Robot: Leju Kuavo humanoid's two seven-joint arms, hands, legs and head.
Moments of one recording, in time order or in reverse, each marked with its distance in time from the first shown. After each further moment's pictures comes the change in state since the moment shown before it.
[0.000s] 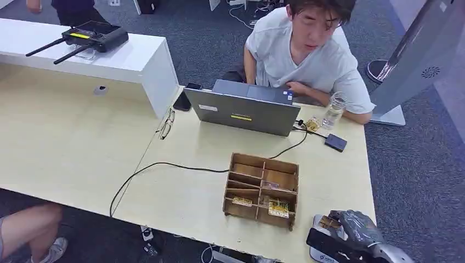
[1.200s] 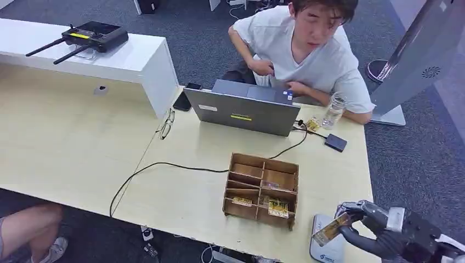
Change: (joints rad) left arm 0.001 0.002 0.042 0.000 -0.001 0.000 -0.024; right arm -0.055 -0.150 -0.180 -0.104 -1.041 0.465 -0.359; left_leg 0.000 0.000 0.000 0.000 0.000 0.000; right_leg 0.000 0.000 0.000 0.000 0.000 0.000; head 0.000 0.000
